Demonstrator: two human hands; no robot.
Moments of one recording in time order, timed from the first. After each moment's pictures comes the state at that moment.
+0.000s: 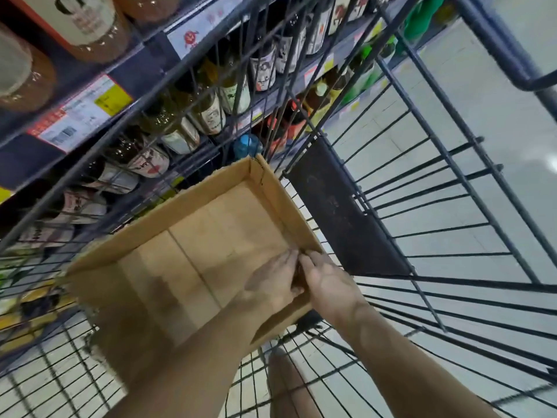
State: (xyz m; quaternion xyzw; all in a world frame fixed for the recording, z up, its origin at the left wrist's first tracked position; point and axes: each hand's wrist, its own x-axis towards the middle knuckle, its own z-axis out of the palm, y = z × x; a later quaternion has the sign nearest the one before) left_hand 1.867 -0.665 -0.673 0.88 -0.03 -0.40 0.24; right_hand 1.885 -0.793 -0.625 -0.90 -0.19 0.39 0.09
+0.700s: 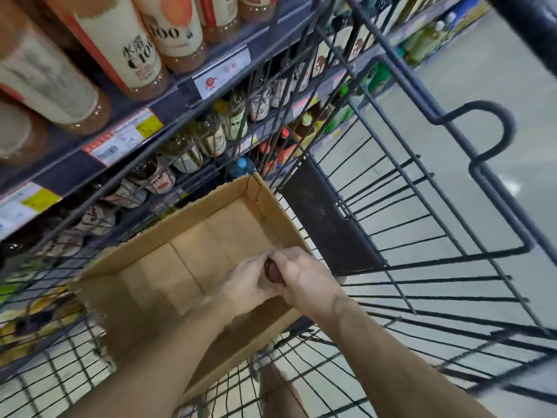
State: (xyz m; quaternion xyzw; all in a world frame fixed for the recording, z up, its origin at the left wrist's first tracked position) left_hand 1.858 -0.615 -0.627 0.87 0.02 -0.34 0.35; right_hand 1.890 -0.763 -0.572 -0.90 -0.27 0.31 0.14
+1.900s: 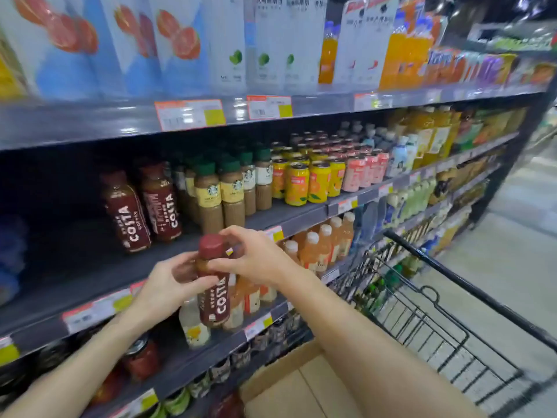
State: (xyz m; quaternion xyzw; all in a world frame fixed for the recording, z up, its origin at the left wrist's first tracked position) left_hand 1.696 -0.273 -0.153 0.82 0.04 0.11 0.56; right_hand 1.791 -0.438 -0.125 -0.83 -0.38 0.05 0.40
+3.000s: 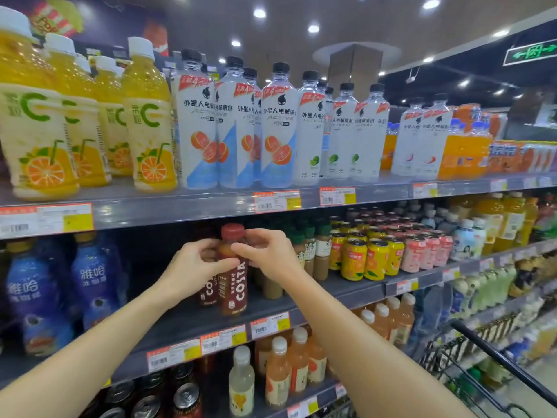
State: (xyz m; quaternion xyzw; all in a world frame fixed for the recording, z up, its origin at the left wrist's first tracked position) left_hand 1.691 -0.196 -0.036 0.83 0.07 0.24 0.50; right_hand 1.802 -0.339 -0.033 -0.72 -0.38 0.03 0.58
